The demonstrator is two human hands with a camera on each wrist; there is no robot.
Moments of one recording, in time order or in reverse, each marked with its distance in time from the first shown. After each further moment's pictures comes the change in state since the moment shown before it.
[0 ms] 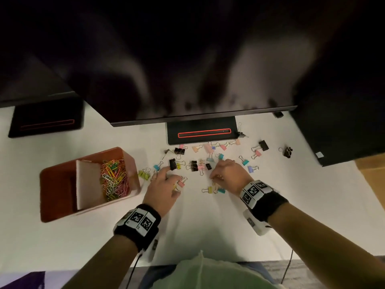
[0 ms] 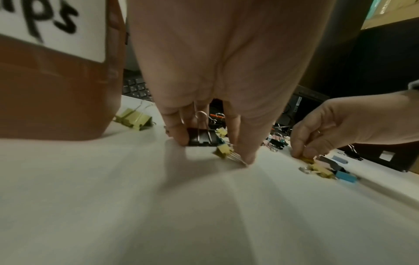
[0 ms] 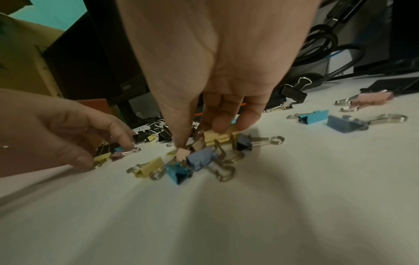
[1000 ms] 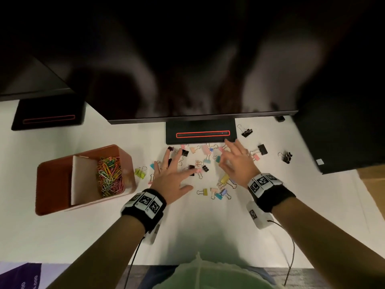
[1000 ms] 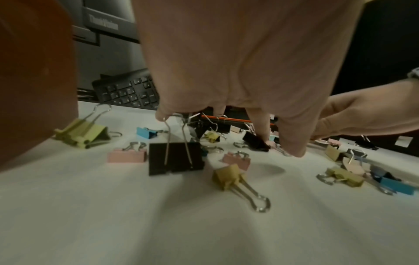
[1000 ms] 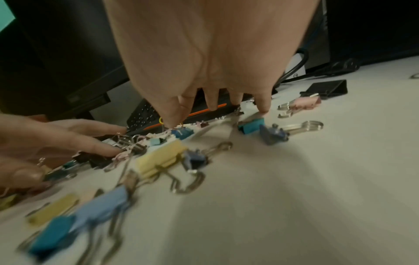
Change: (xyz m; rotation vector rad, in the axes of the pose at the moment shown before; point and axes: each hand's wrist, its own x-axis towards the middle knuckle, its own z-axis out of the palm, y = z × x) left_hand 0.028 0.033 -0.003 0.275 -0.129 0.121; right_hand 0.006 0.033 -0.026 0.092 0.069 0.116
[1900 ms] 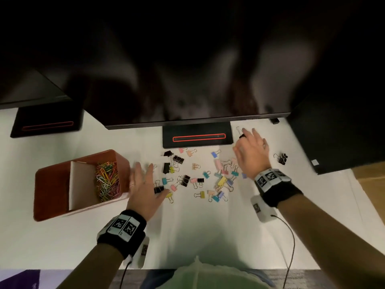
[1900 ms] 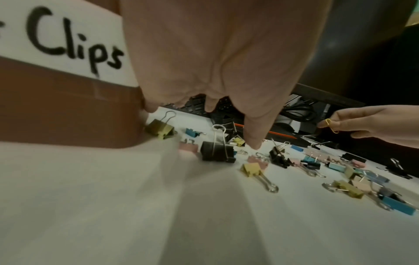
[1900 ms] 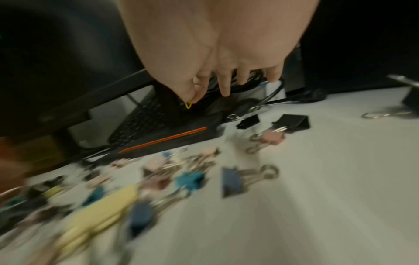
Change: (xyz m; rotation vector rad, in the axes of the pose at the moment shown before) left_hand -0.039 -0.023 0.004 -0.259 0.226 -0.412; right_hand 0.000 0.019 -0.030 -0.061 0.285 0.169
